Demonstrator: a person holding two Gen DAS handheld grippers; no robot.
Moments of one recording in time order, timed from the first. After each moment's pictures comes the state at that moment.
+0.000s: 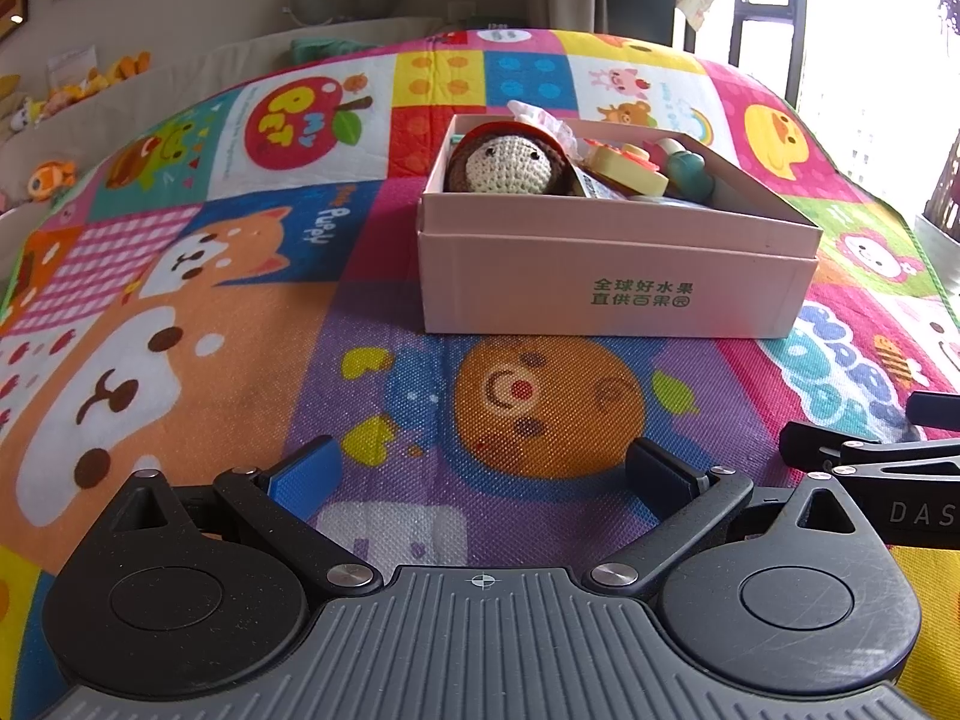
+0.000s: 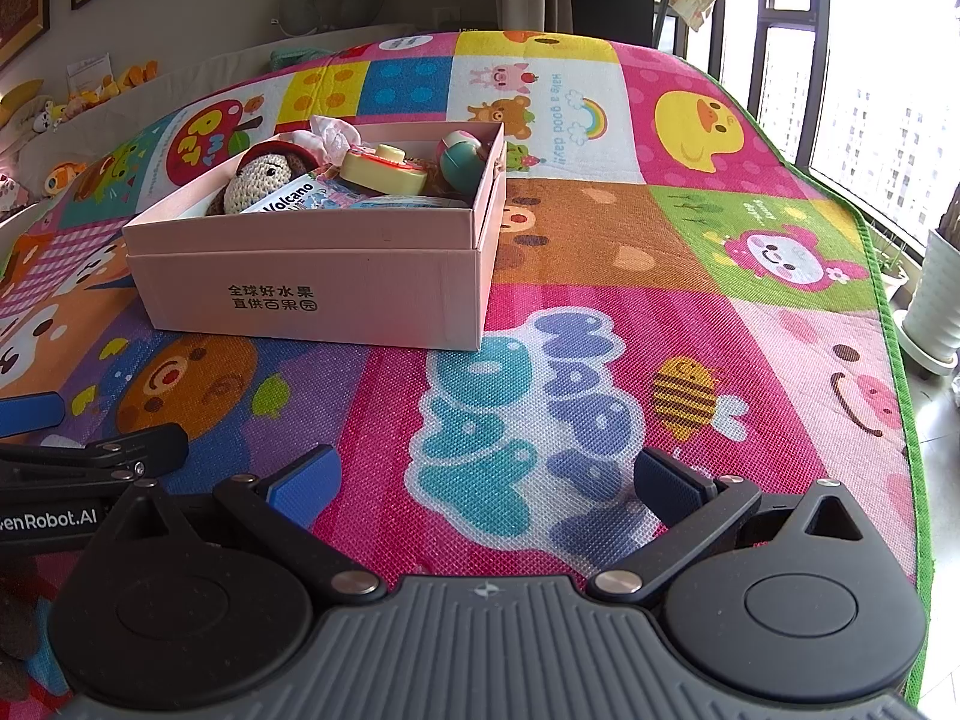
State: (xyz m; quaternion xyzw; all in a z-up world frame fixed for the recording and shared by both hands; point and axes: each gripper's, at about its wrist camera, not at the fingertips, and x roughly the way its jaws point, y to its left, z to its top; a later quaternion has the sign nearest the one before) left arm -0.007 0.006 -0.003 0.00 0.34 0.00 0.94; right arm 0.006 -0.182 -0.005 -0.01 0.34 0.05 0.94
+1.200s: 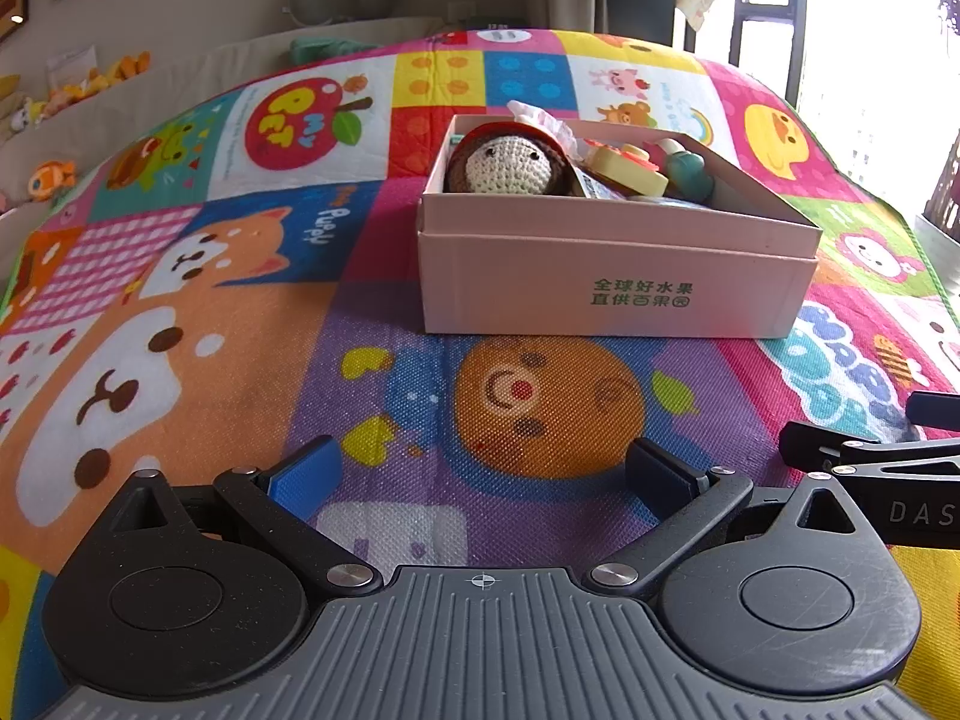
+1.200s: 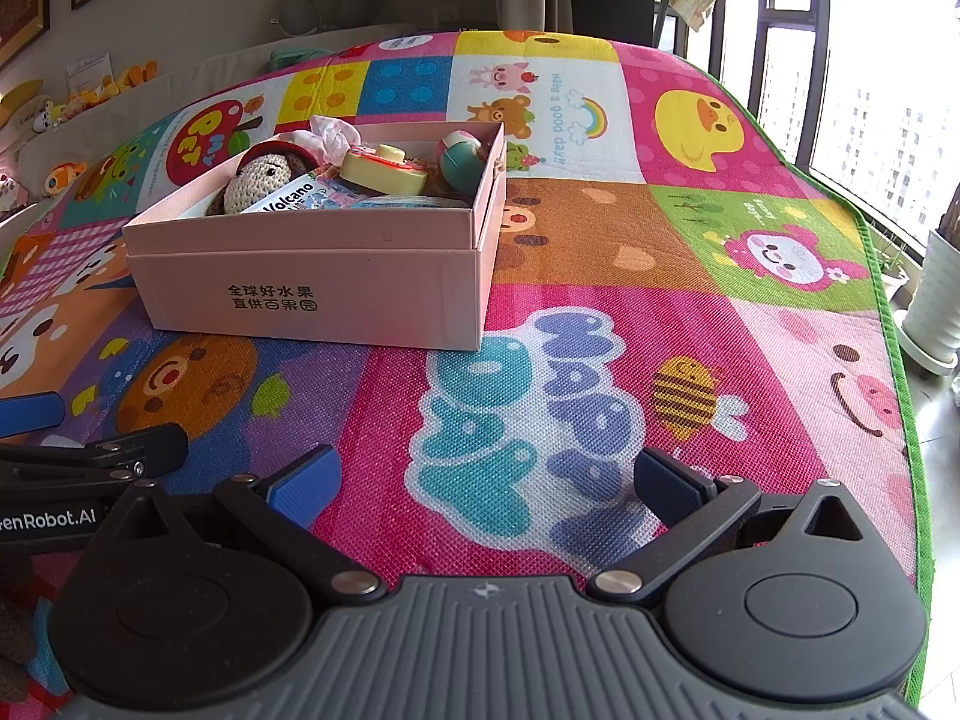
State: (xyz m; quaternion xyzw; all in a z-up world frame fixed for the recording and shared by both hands) left arm -0.006 0.006 -0.003 0.00 0.34 0.00 0.94; right arm 0.006 -0.182 -0.004 -0.01 0.34 0.05 0.94
